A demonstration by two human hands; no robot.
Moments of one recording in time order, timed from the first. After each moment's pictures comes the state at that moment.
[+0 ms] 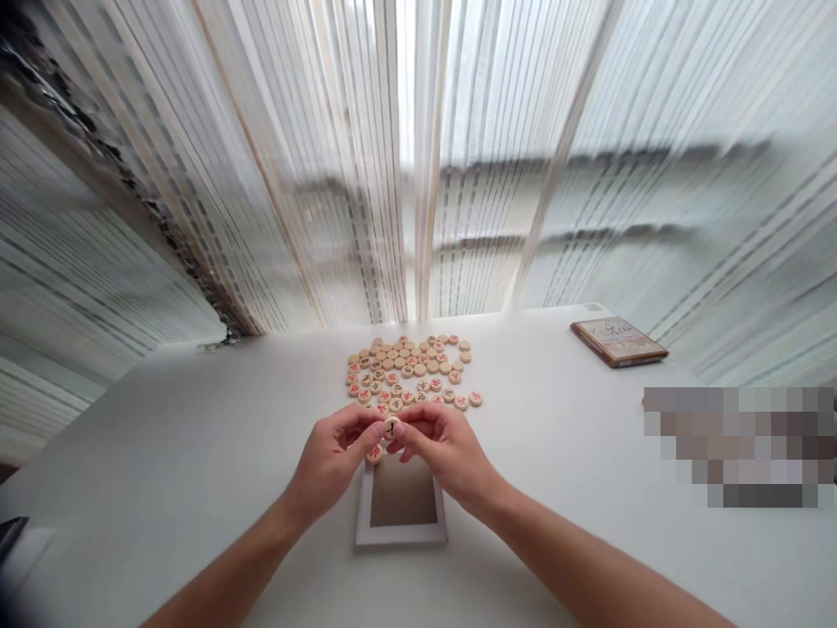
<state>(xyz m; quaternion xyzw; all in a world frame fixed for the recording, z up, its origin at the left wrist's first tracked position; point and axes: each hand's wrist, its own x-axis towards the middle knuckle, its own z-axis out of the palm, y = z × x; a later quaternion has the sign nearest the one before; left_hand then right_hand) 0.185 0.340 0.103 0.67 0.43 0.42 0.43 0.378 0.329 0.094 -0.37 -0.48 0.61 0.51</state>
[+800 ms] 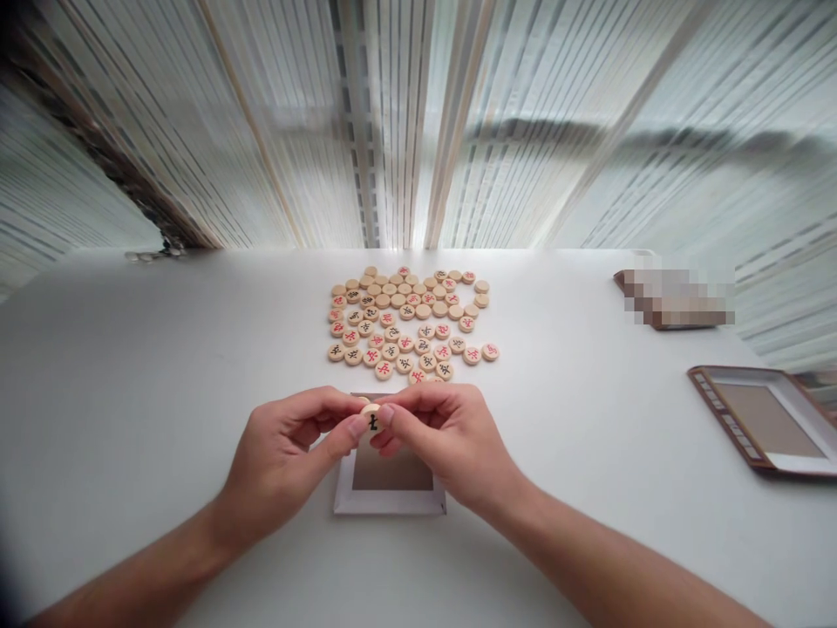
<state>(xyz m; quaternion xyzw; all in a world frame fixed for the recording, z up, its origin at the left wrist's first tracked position) 0.179 0.313 0.098 0.63 0.42 0.44 0.48 0.376 0.312 0.097 -0.41 -0.46 0.64 0.46</state>
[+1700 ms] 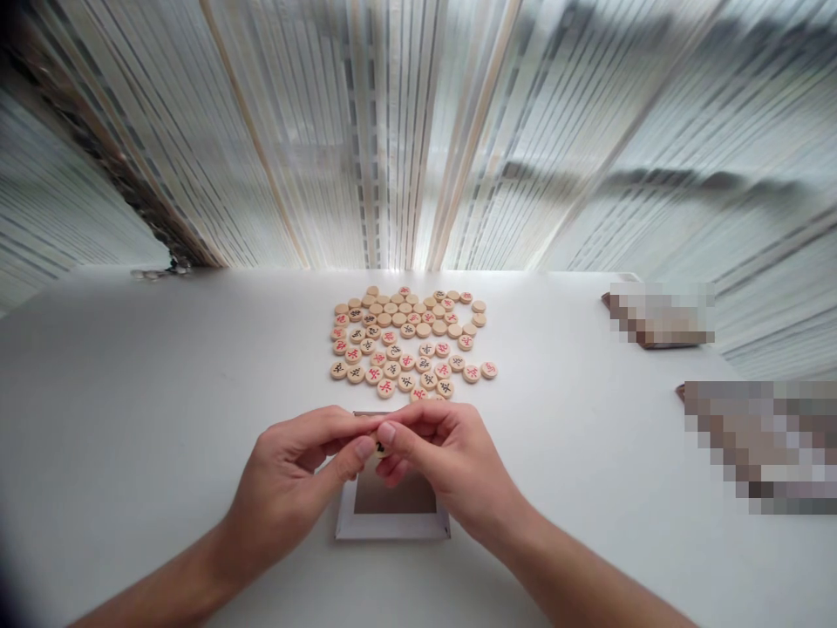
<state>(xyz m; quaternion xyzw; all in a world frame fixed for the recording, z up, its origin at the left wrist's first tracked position) 0.177 0.314 0.095 0.67 0.39 0.45 0.45 0.371 0.312 0.090 -0.40 -0.41 0.69 0.45</state>
